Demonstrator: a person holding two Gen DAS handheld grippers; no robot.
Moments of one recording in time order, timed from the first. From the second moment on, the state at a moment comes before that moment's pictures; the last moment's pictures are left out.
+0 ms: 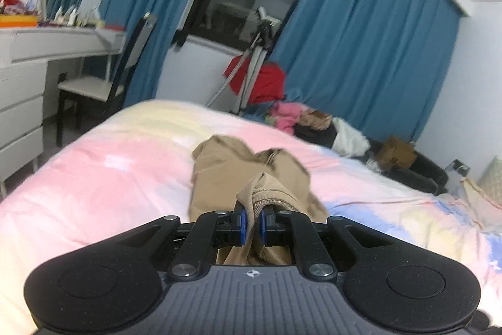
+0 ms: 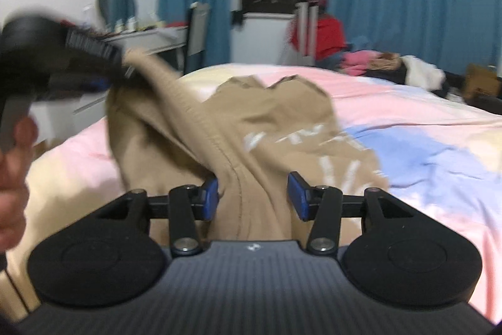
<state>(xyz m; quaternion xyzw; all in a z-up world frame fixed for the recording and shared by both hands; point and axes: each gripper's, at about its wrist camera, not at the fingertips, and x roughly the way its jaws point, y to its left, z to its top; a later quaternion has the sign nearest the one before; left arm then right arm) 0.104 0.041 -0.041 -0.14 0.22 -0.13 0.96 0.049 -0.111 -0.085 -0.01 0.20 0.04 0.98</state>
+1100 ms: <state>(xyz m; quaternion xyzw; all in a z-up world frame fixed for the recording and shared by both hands) 0.067 -0.087 -0.075 0.34 0.10 -0.13 0.93 0.071 -0.176 -0.070 0.12 0.19 0.05 0.97</state>
